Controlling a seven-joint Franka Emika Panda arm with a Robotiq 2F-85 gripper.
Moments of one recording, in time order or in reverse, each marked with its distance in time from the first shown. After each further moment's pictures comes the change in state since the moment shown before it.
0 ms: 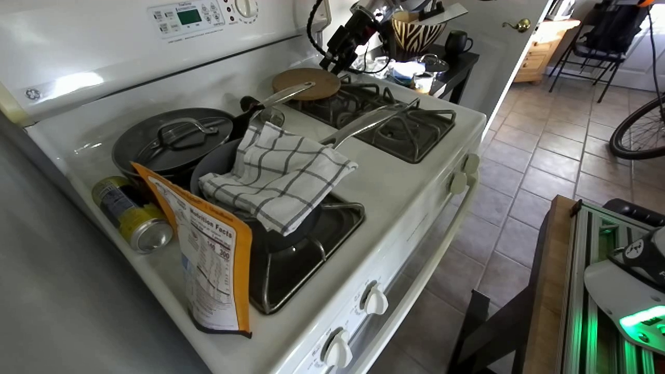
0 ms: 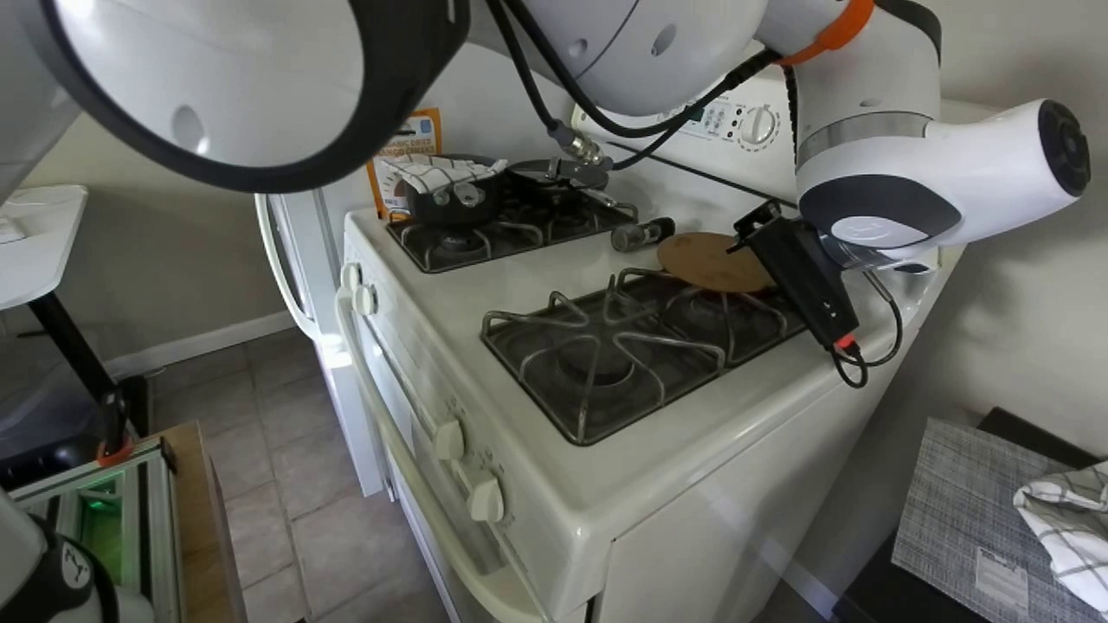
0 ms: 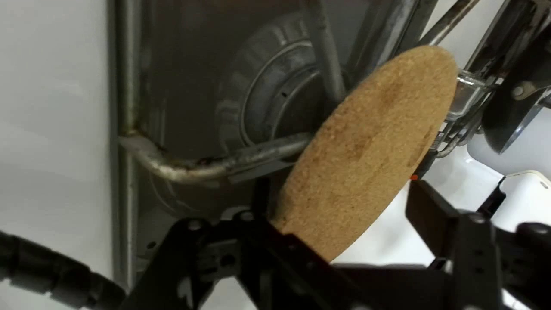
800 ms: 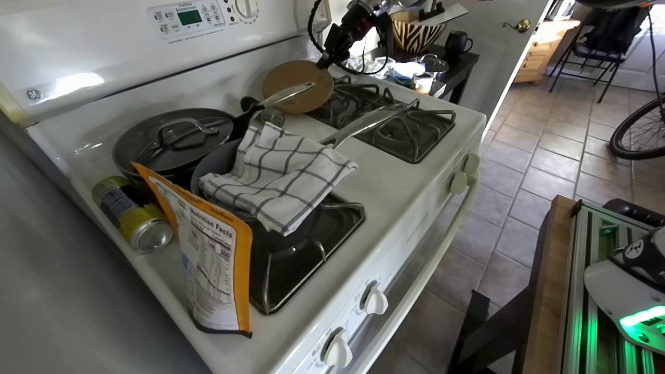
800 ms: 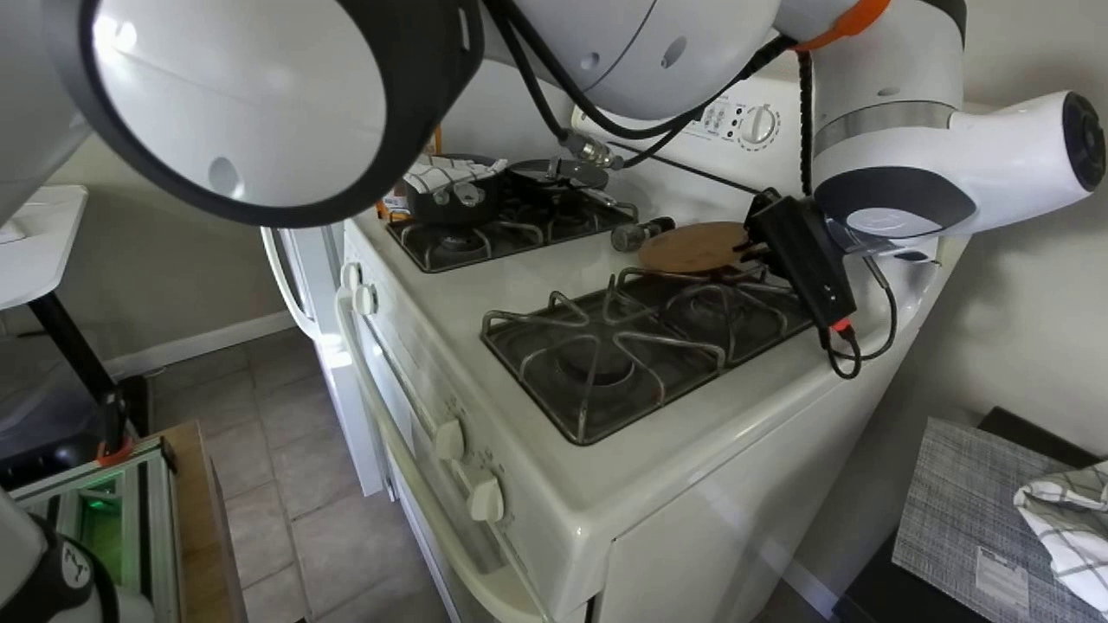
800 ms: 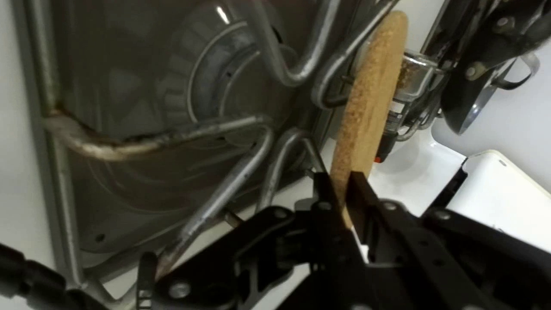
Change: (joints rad) arm -0.020 0.034 0.029 0.086 0.031 -0.084 0.058
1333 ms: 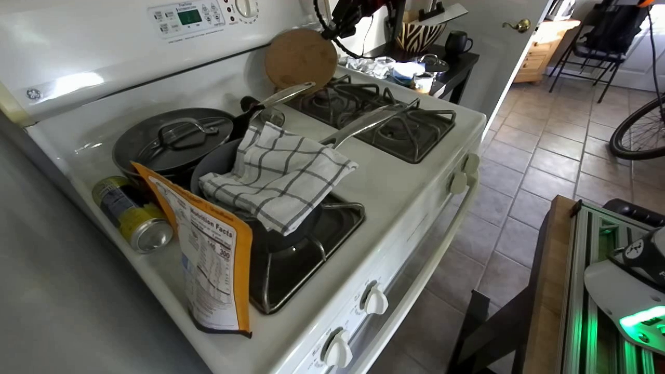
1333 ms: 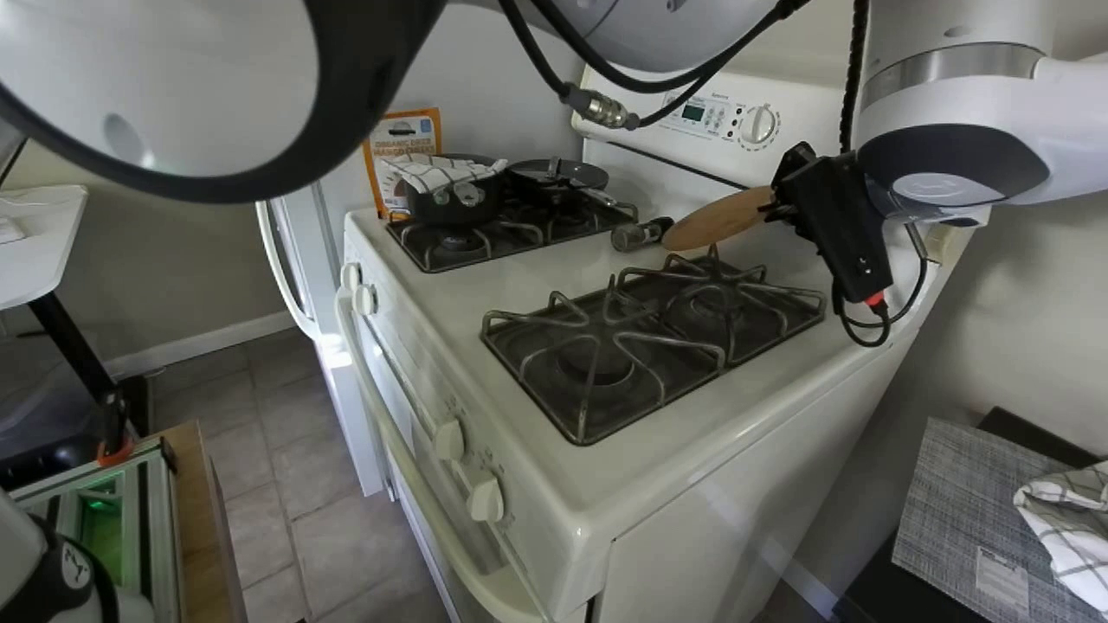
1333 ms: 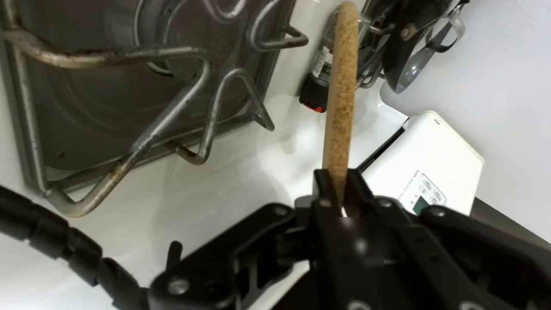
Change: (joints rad) arm -0.076 -0.063 0.037 -0.009 0.081 -0.059 -0.041
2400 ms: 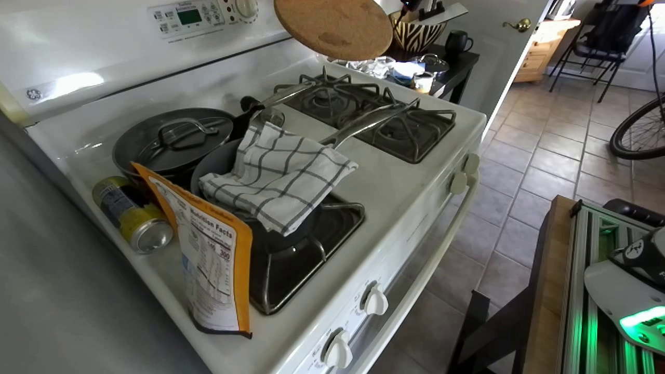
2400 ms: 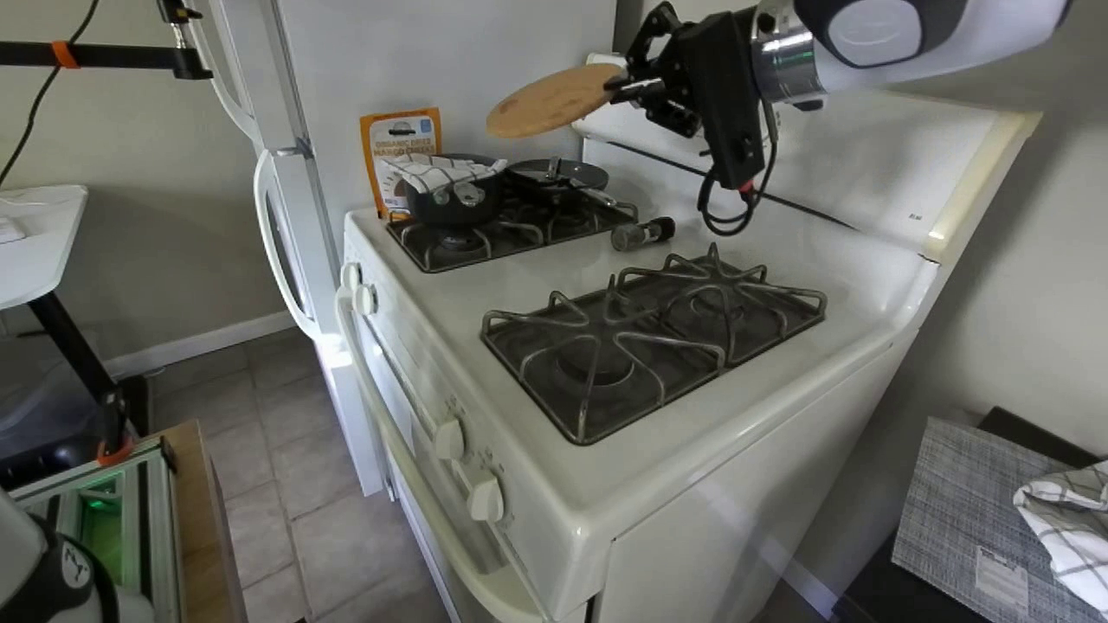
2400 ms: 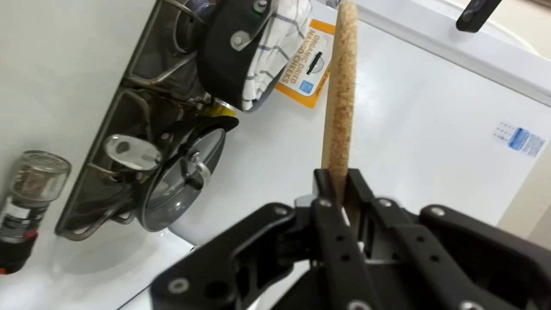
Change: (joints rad) arm 0.044 -0.330 -0.009 -0.318 0.104 -0.485 -0.116
